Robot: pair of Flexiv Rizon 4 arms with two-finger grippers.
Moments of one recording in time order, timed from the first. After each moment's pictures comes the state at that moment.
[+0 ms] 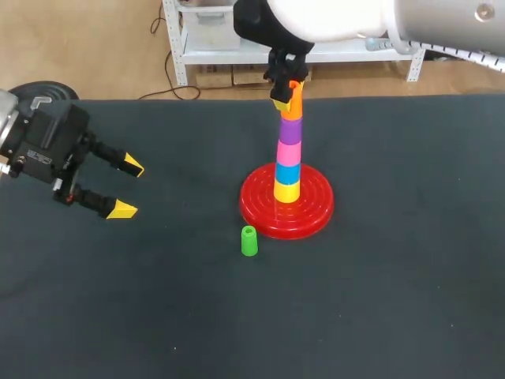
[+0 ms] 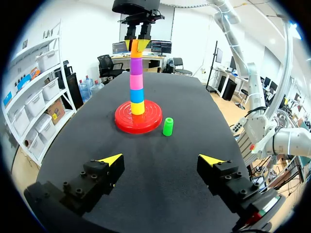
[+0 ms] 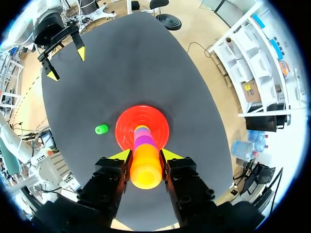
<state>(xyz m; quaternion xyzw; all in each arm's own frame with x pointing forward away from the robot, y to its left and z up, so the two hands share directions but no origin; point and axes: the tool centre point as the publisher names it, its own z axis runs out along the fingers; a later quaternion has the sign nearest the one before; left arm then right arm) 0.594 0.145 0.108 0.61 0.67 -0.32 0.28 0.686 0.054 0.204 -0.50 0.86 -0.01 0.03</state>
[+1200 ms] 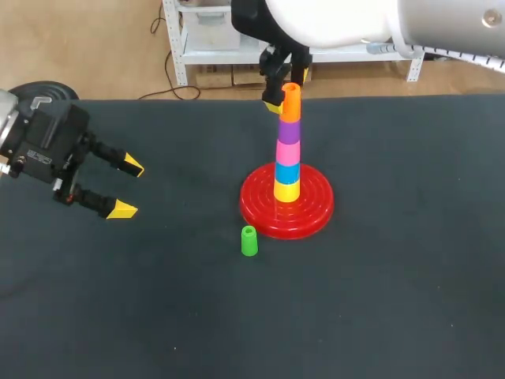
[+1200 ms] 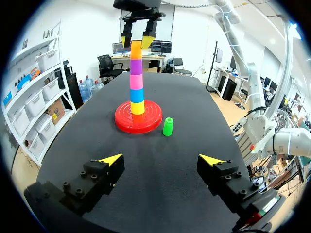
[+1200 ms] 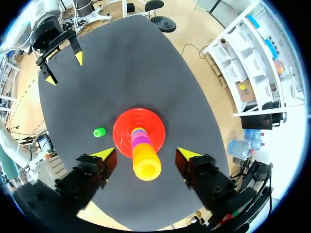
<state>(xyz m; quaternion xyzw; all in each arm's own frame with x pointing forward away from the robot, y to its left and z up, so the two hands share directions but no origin) 0.594 0.145 0.108 0.61 0.67 -0.32 0.28 0.688 0.059 0.221 -0.50 0.87 -0.03 0.06</state>
